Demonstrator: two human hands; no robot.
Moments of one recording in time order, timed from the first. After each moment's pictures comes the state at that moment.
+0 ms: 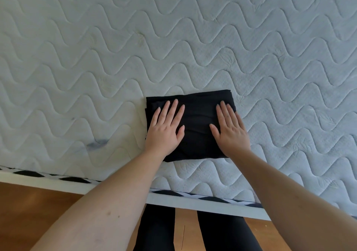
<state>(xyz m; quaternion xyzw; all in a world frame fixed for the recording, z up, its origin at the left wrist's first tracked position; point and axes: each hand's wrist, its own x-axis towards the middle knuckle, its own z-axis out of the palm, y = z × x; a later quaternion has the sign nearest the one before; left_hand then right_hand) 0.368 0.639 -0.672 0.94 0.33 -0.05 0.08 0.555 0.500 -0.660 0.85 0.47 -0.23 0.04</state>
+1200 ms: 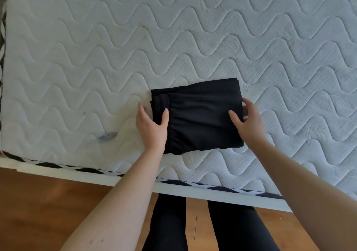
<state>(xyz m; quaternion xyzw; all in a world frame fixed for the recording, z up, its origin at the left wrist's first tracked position) 0.352 0.643 -0.649 0.62 0.69 0.10 0.35 0.572 0.490 -0.639 0.87 0.18 -0.37 -0.29</state>
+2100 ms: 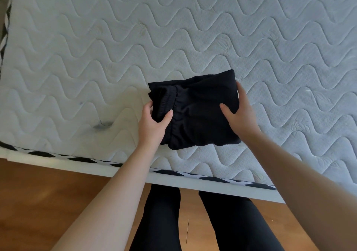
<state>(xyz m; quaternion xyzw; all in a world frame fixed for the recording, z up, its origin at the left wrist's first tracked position) 0.346 0.614 -0.590 0.58 0.64 0.09 0.50 0.559 0.489 -0.588 0.84 0.24 -0.36 -0.33</state>
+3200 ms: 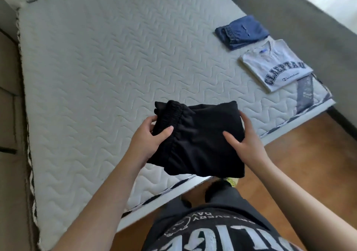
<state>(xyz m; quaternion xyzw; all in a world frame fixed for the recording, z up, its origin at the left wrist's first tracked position) 0.323 0.612 -0.263 0.74 0.31 -0.04 0.60 0.409 0.342 -0.284 0.87 0.04 -0.15 -0.47</state>
